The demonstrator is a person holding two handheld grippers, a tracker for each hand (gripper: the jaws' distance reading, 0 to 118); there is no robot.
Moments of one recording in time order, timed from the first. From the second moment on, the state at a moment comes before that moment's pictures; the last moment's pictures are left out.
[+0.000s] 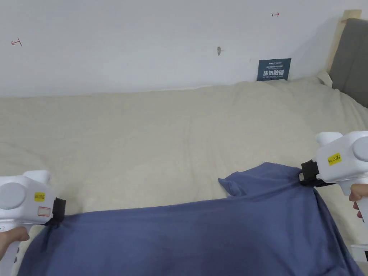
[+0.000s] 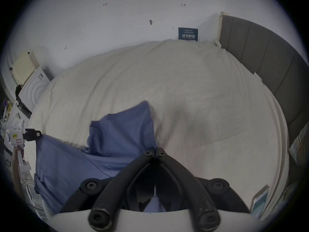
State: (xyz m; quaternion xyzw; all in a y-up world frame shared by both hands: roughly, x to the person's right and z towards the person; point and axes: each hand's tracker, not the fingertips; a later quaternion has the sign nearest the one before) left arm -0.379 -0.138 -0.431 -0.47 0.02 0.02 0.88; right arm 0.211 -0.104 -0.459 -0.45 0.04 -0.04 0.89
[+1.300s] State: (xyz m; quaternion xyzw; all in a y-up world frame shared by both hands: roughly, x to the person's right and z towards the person) left arm -0.397 -0.139 -0.128 -0.39 -0.03 0.13 0.91; right arm 0.191 -0.131 -0.142 -0.30 0.09 -0.06 0.95
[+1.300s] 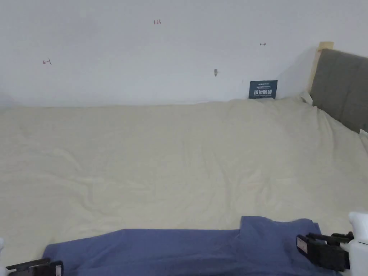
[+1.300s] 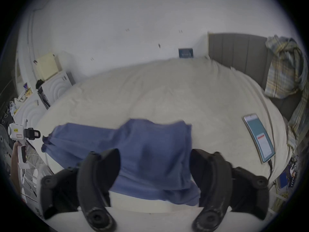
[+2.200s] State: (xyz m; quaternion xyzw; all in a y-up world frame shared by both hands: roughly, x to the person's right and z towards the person) left arm -0.482 -0.193 -0.157 -0.39 -0.14 0.38 0.83; right arm 0.024 -0.137 -0.114 -0.19 0.15 -0.04 0.97
